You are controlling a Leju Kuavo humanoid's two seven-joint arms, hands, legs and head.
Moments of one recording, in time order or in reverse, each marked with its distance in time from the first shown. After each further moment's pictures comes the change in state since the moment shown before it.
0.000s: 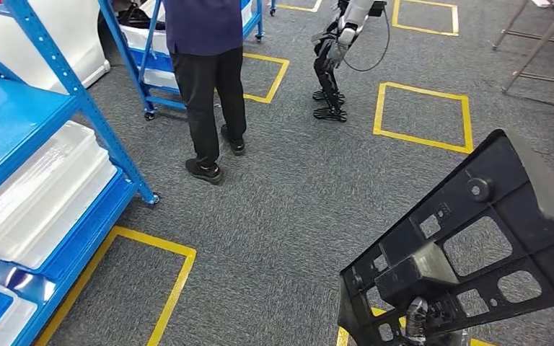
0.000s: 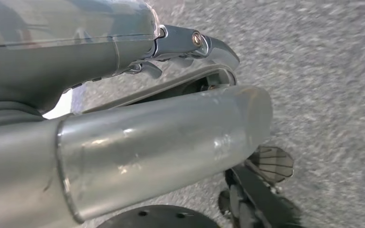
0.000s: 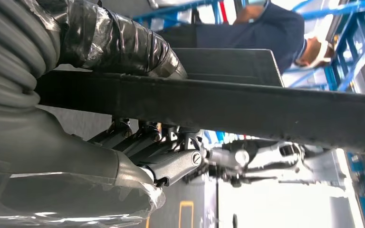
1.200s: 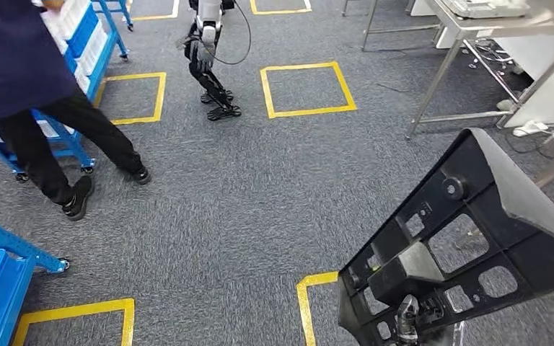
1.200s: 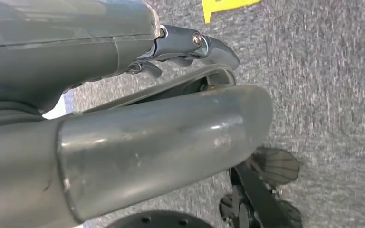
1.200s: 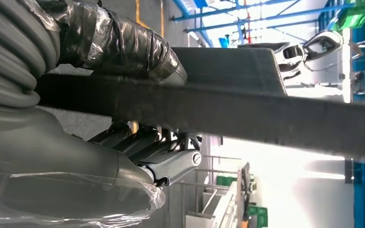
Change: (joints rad) left arm -0.006 0.000 0.000 0.001 0.000 -0.010 -0.003; right arm -0.005 0.001 0.000 0.002 0.052 0.000 0.017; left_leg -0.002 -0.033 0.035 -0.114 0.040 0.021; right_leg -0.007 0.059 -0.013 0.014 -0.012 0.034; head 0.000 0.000
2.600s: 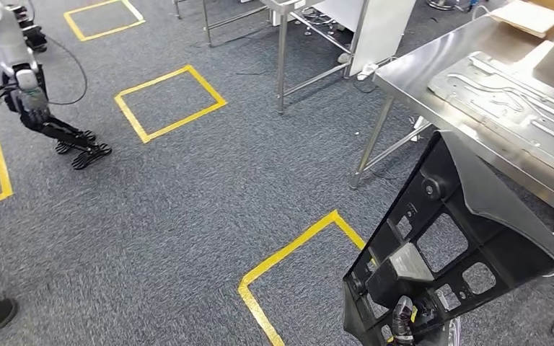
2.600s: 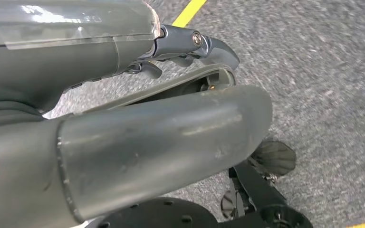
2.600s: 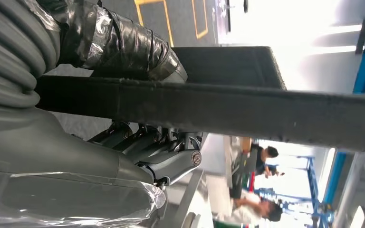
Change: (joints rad) left arm 0.004 -0.008 0.000 0.002 -0.001 -0.010 0.002; right arm -0.001 -0.001 0.001 0.008 0.051 -0.018 0.008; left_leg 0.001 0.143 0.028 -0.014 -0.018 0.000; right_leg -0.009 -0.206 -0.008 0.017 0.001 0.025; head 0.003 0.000
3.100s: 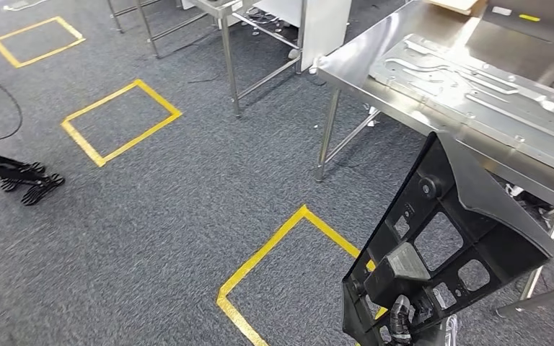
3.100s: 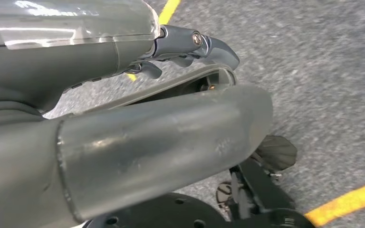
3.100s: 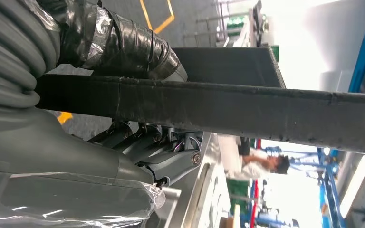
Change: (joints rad) left arm -0.001 0.001 0.000 0.000 0.000 -0.003 0.001; right arm -0.002 -0.001 0.009 0.013 0.003 -0.004 0.010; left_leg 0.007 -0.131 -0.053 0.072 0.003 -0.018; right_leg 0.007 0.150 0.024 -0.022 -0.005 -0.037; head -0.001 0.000
